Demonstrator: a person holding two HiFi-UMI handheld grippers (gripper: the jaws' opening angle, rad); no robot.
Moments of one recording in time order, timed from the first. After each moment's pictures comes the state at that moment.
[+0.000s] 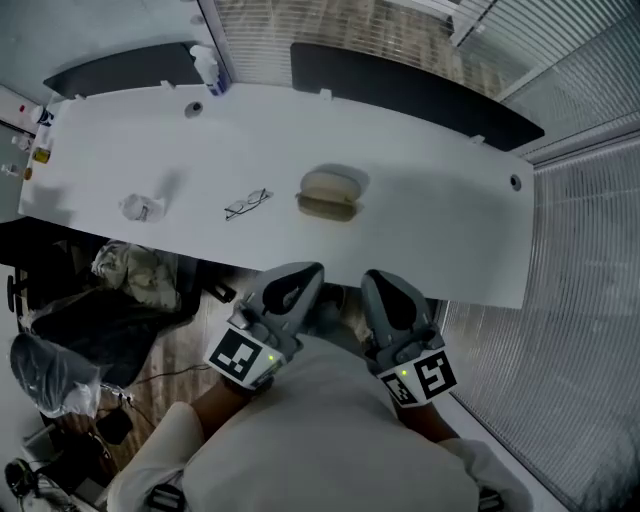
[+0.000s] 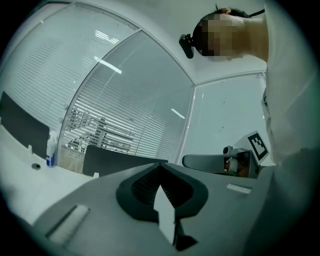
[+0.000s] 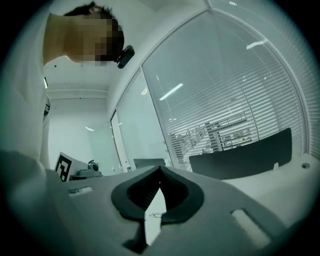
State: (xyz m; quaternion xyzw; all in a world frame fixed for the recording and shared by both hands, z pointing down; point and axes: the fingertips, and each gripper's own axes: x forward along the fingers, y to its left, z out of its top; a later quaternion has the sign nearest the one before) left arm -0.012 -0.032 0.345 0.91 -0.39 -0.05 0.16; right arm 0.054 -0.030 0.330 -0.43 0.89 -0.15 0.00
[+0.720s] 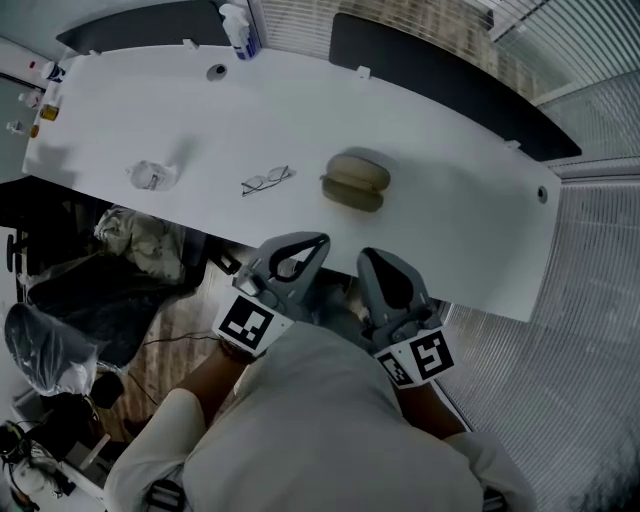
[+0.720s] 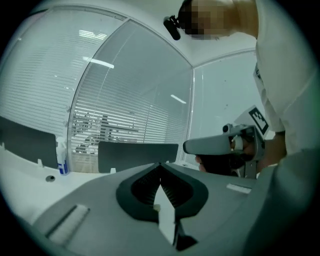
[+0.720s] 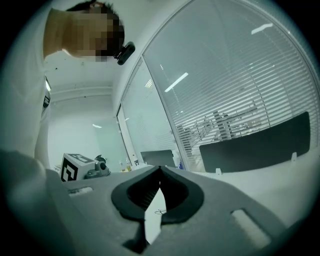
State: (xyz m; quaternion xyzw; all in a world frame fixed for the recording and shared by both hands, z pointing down) left arm -0.046 -0.062 0.412 0.91 -0.40 0.05 0.12; right arm 0.001 -0.059 0.380 -0.38 0.91 -0.17 -0.02
